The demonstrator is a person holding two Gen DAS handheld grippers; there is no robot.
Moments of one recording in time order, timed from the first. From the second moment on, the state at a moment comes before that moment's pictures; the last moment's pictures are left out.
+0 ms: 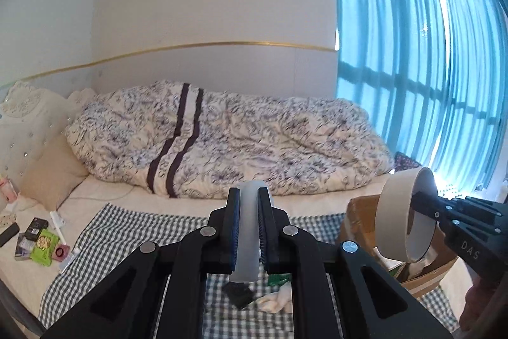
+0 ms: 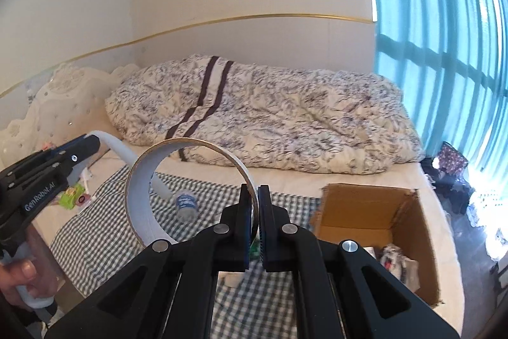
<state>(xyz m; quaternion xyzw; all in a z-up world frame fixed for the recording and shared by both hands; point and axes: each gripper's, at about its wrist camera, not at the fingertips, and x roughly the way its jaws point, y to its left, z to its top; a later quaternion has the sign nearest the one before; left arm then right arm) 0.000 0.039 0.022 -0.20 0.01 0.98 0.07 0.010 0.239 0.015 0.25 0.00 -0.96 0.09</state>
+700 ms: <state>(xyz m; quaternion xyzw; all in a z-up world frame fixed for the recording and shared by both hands) -0.020 0.182 0.024 -0.20 0.03 0.96 0.19 0.022 0.386 -0.004 0.28 -0.03 -0.96 -0.04</state>
